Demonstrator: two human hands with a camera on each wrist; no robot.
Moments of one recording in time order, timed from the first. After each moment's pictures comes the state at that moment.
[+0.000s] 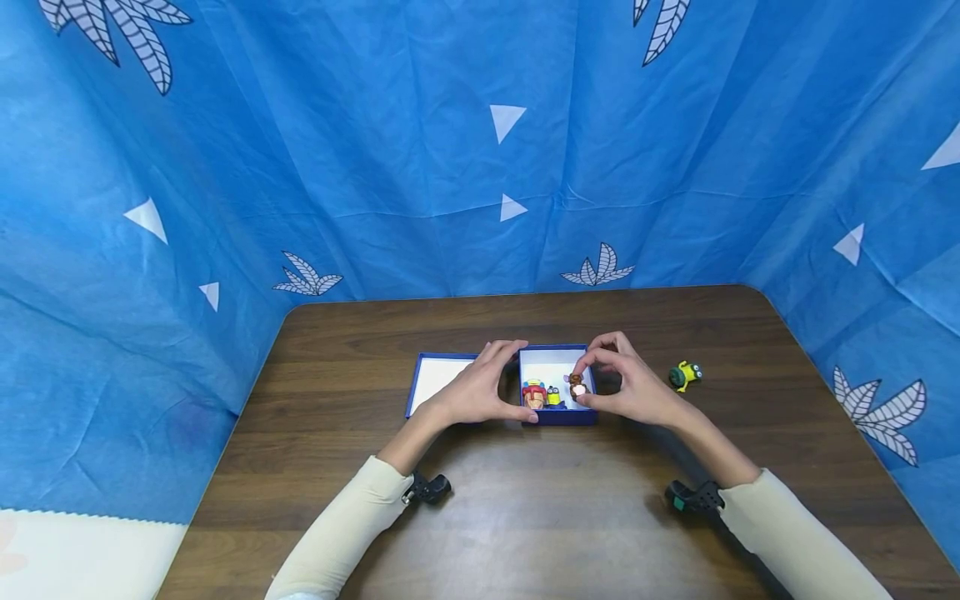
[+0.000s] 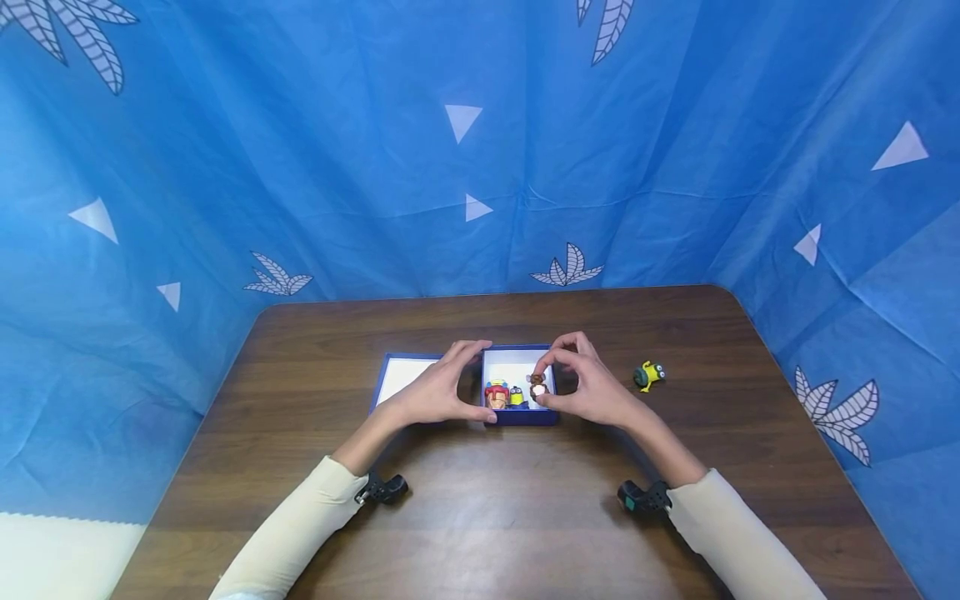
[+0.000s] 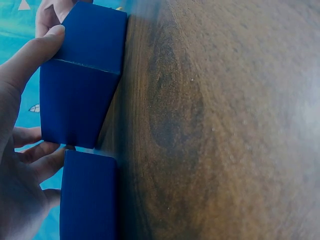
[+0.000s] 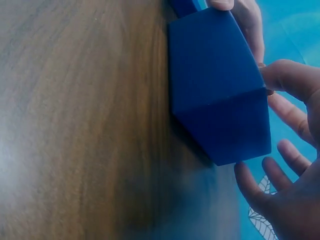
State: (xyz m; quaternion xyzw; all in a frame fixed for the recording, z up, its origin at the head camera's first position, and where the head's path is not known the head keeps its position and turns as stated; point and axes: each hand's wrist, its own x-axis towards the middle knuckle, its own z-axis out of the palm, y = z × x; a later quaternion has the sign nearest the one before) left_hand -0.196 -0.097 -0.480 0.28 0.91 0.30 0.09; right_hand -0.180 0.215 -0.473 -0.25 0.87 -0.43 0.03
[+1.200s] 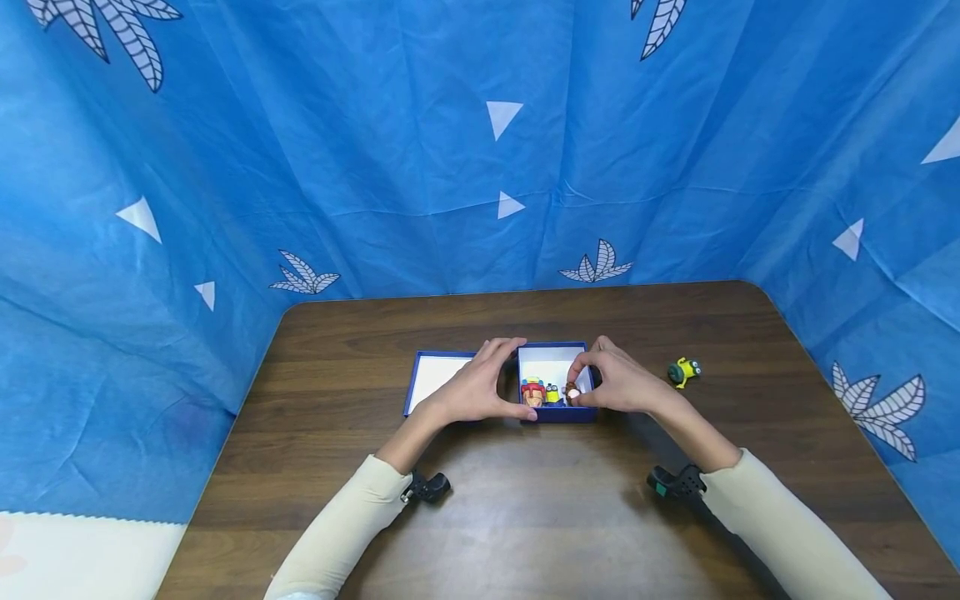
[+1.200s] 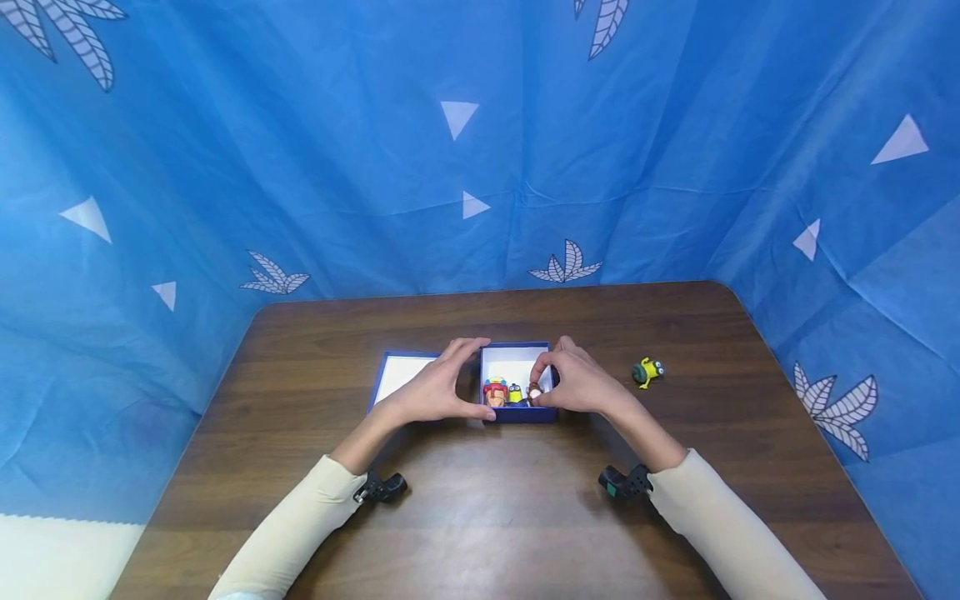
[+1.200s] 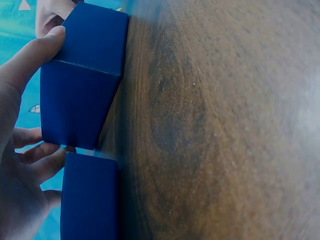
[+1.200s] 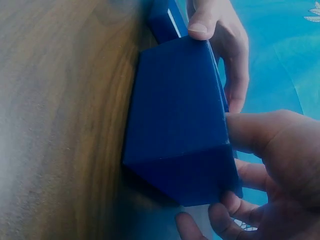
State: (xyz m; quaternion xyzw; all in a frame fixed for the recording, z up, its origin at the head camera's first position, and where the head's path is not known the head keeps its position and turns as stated) left_hand -0.198 -0.098 -0.481 0.28 0.91 0.30 0.09; right_hand -0.188 0.190 -0.449 -0.18 0.93 -0.29 0.14
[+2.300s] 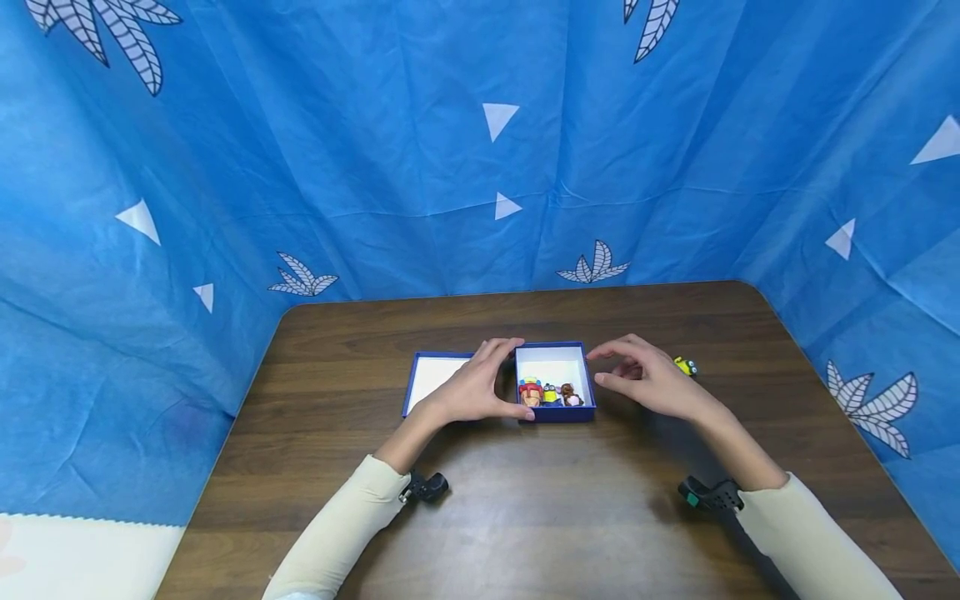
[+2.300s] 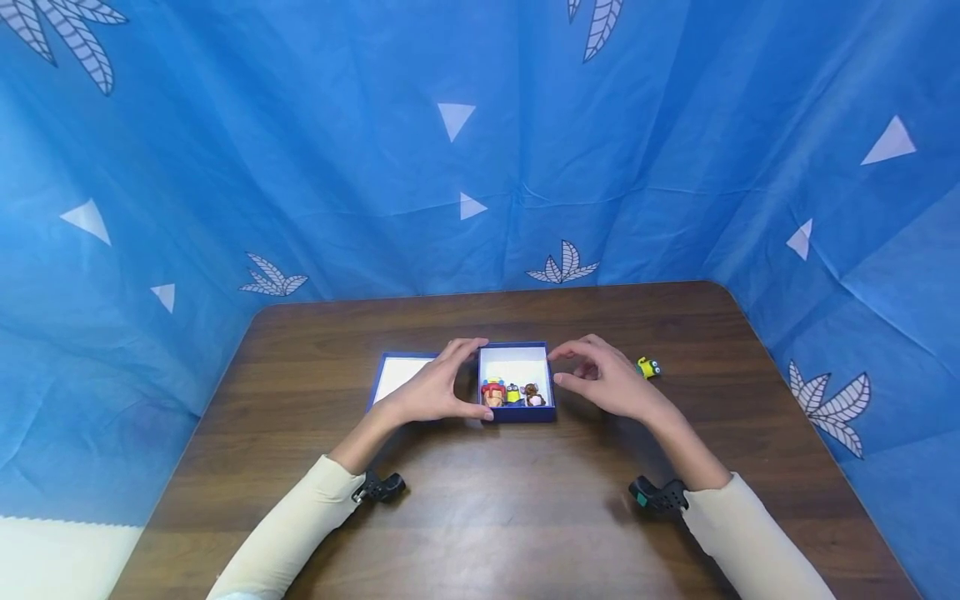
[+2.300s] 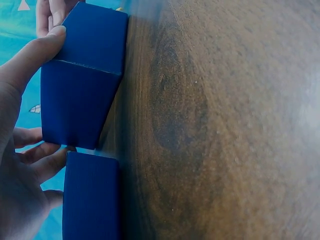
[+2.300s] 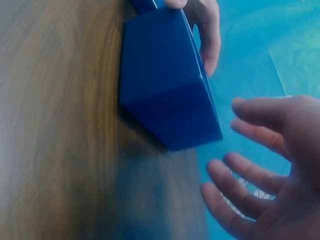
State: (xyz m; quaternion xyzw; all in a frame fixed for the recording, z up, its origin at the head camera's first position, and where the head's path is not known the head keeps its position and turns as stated) left_hand -0.197 -0.097 -0.480 0.28 0.91 0.29 0.09; right_hand -0.170 0.240 -0.444 -0.19 0.90 -0.38 0.05
